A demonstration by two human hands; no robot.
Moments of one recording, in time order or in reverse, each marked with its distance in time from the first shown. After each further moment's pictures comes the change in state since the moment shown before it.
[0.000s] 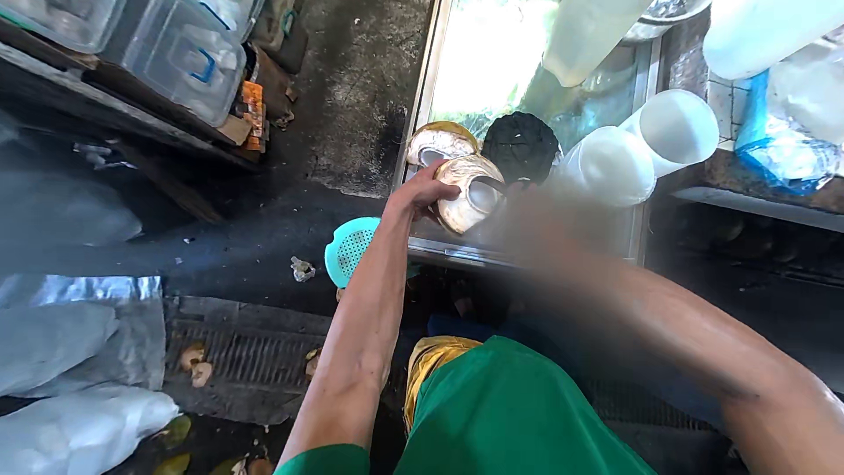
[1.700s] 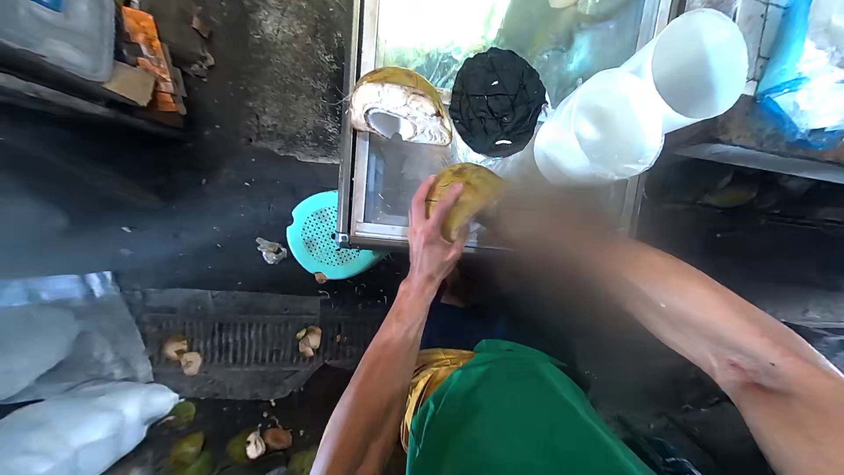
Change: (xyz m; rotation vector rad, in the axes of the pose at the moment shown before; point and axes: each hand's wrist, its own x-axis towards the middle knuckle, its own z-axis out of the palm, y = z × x) left_hand -0.030 -0.105 0.116 0.475 0.523 0.828; right_hand -0.059 -0.013 -0.187 0.600 -0.986 0.393
